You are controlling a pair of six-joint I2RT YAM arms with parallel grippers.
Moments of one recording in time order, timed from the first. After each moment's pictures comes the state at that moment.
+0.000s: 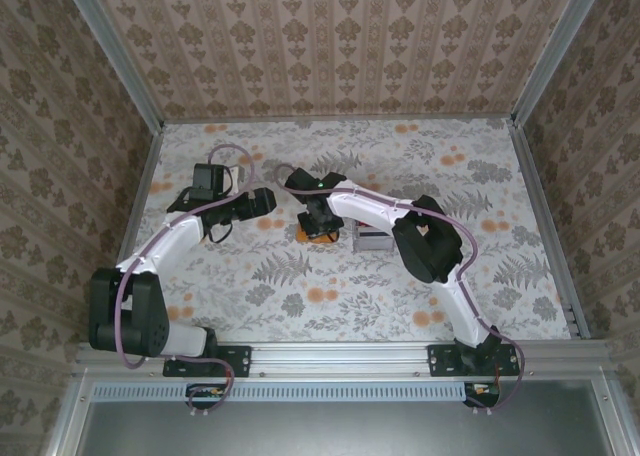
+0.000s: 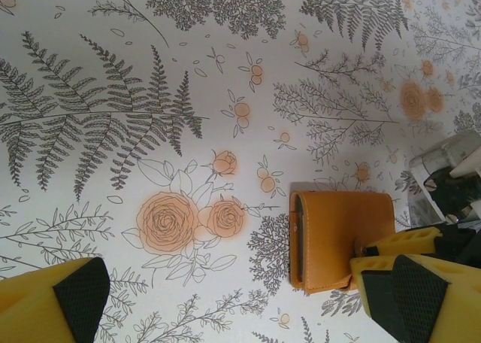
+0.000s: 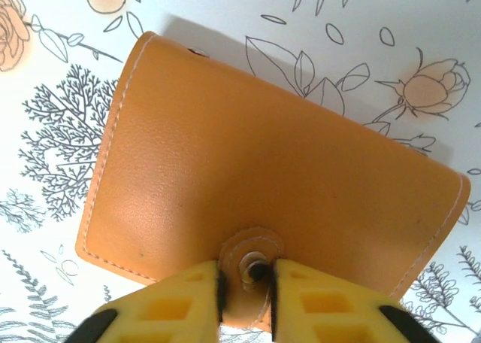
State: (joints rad) left arm -0.20 1.38 0.88 -0.37 0.34 -0.35; right arm 0.77 2.24 1.82 -0.92 0.05 0.46
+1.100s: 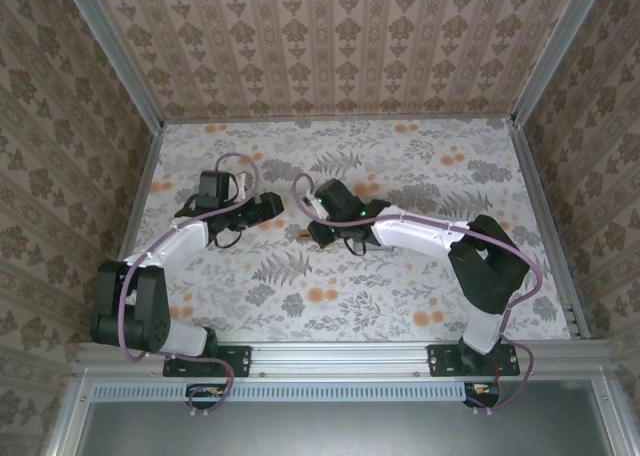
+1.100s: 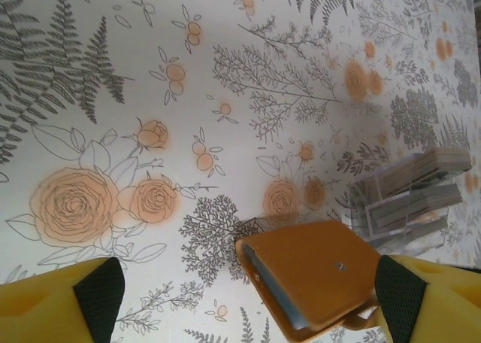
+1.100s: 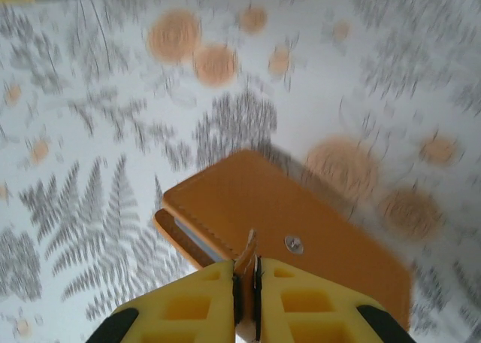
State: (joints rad) left arm -0.23 1.41 0.80 -0.23 0.51 -0.48; right arm 0.79 1.78 1.17 -0.30 -0.06 0.23
